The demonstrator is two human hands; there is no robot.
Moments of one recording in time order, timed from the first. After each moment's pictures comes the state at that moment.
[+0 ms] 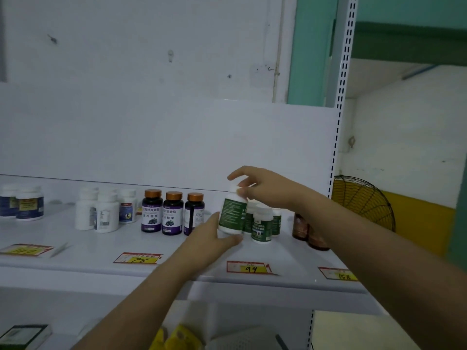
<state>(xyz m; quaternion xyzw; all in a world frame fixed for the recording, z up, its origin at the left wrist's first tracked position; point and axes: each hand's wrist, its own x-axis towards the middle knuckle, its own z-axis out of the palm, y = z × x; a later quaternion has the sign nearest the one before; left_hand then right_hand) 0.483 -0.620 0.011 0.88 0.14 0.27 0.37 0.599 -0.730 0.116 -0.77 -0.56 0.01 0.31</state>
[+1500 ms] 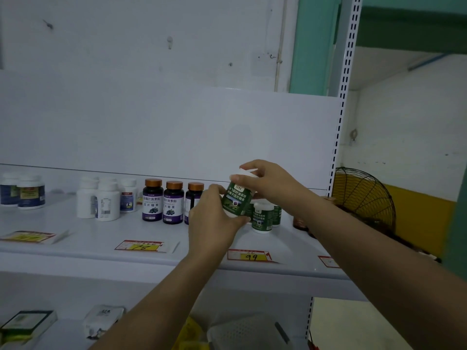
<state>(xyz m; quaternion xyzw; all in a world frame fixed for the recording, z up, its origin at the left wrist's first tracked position) 0.495 -0.650 0.018 0.79 0.22 0.48 0.31 0.594 -0.733 0.094 -0.74 -0.49 0.02 0.46</state>
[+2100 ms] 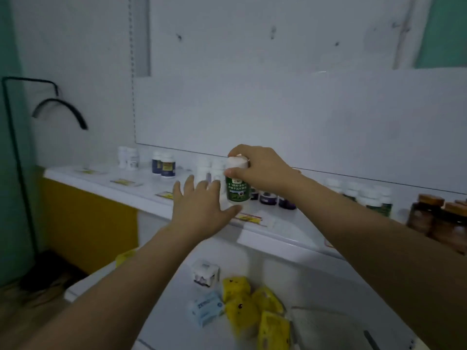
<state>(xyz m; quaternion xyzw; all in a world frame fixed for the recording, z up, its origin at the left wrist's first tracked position) 0.333 -0.575 0.013 0.84 0.46 0.27 -0.06 0.464 -0.626 0.090 -0.65 -0.69 -0.03 0.32</state>
